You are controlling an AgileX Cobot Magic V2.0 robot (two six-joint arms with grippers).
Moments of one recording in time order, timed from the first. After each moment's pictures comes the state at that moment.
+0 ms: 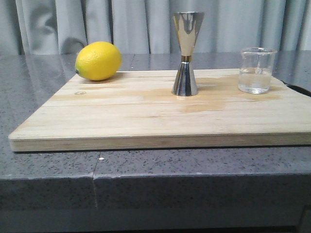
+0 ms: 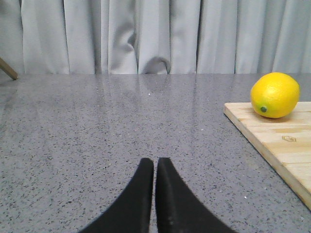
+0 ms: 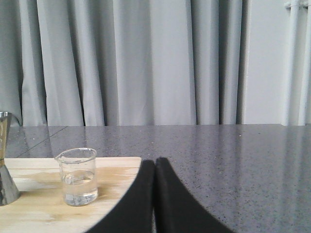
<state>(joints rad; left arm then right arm) -0.10 0.00 0.00 0.05 0.08 -0.09 -0.01 -0.01 0.01 -0.11 -0.14 0.12</state>
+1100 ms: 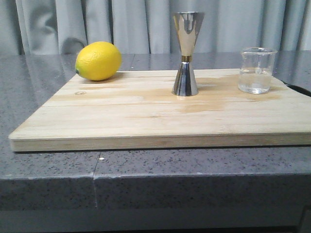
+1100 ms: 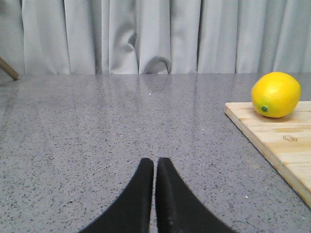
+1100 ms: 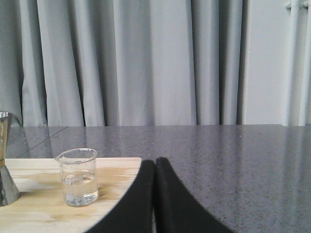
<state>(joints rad) -0.10 0.00 0.00 0.05 0.08 -0.09 -0.01 -0.01 0.01 -0.11 -0.14 0.12</state>
